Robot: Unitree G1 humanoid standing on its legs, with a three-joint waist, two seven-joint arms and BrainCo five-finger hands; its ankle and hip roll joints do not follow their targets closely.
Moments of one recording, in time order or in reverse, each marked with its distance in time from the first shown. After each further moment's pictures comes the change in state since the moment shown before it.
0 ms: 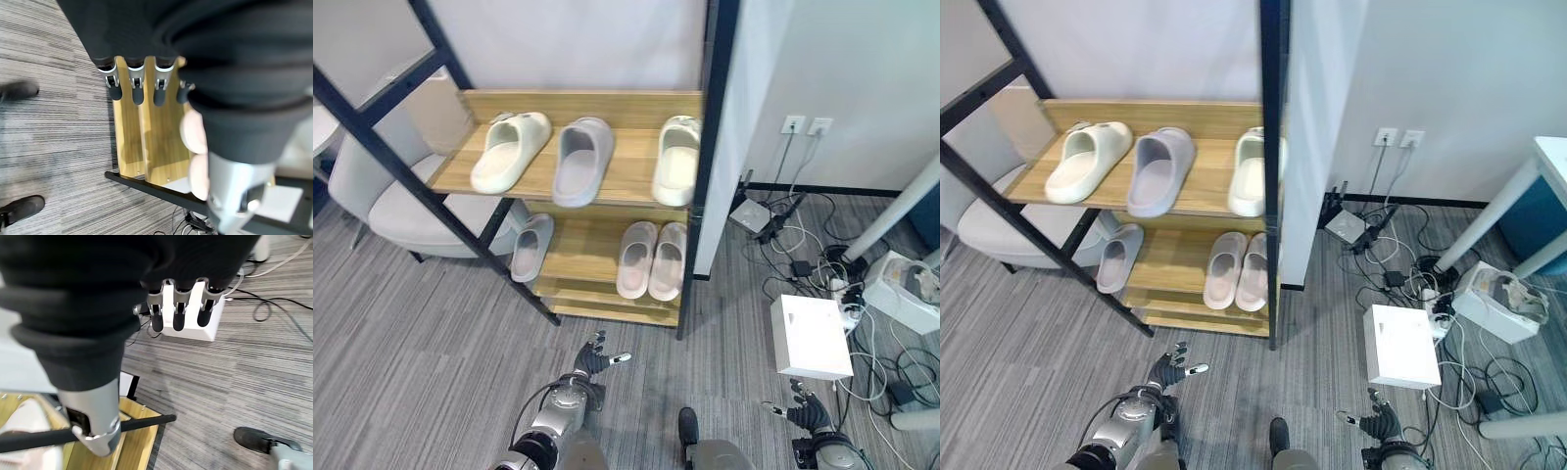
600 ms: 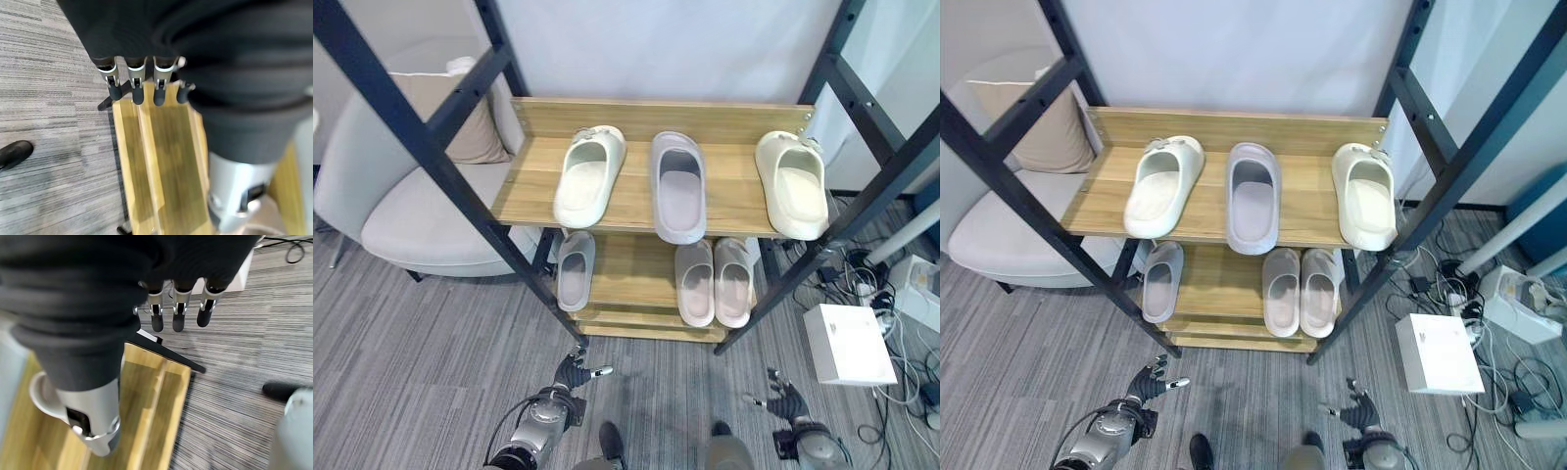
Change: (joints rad) left arm 0.067 0.088 0.011 -0.020 0.004 -0.005 -0.003; right arm -0.044 0.049 0.041 -0.031 -0.023 -0.002 0.015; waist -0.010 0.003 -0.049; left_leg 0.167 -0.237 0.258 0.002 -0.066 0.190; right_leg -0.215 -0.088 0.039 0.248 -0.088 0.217
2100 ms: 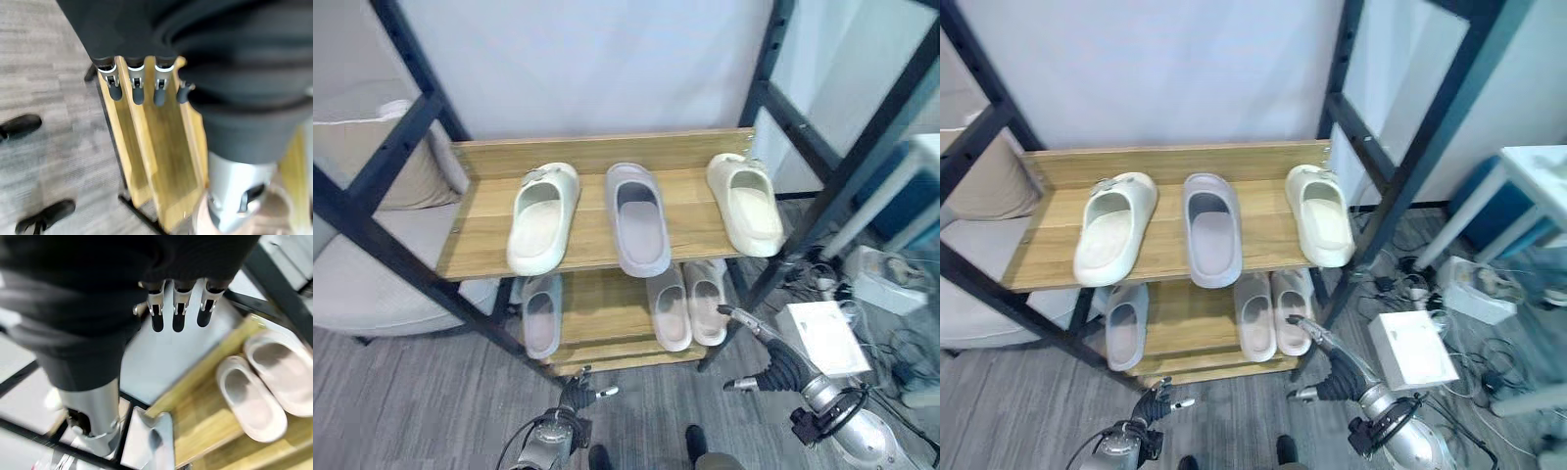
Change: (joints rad) left arm 0.051 -0.083 0.075 0.103 0.051 0.009 -0.041; right arm 0.317 -0.419 0.007 -1.171 -0.307 -0.076 0.236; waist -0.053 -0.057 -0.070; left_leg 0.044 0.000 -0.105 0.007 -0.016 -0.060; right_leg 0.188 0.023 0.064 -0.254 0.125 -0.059
